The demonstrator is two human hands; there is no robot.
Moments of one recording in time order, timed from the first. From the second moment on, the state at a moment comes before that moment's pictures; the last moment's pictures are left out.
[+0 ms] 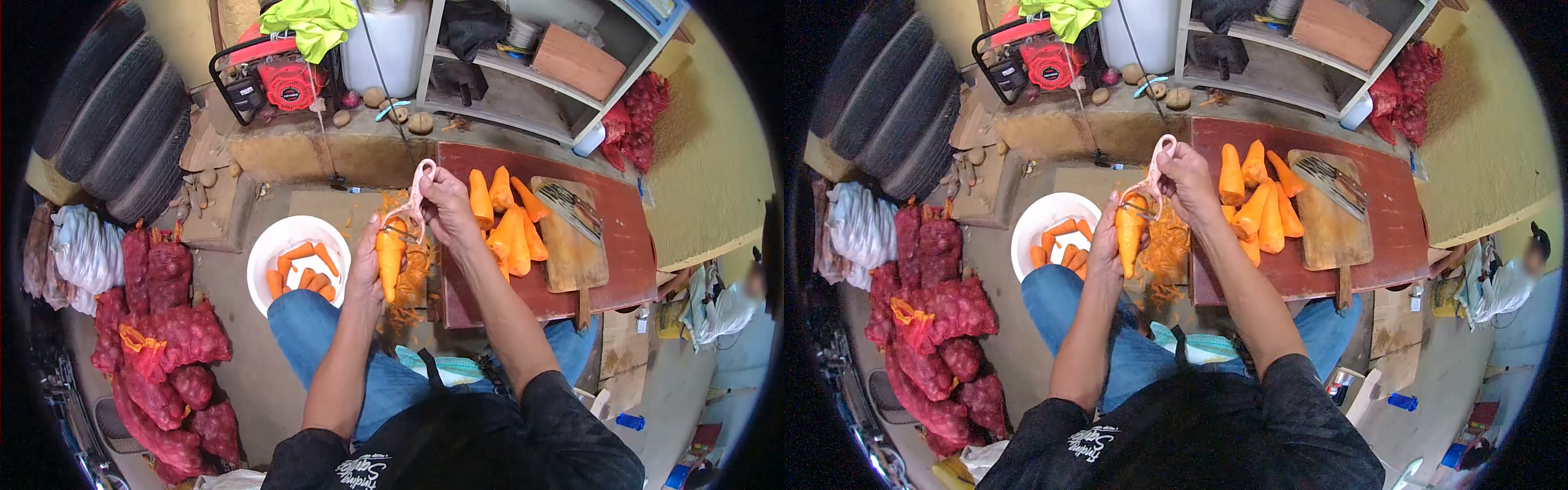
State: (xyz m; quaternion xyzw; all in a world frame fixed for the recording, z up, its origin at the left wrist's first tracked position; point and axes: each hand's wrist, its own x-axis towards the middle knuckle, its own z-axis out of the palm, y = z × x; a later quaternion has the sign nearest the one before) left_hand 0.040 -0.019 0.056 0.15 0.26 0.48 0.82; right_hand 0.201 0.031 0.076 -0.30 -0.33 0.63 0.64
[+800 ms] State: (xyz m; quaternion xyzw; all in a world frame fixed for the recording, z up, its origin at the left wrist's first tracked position) left_hand 0.032 -0.017 0.045 0.08 0.30 0.47 0.83; right_hand 0.195 -0.067 0.080 -0.30 -0.43 0.63 0.58
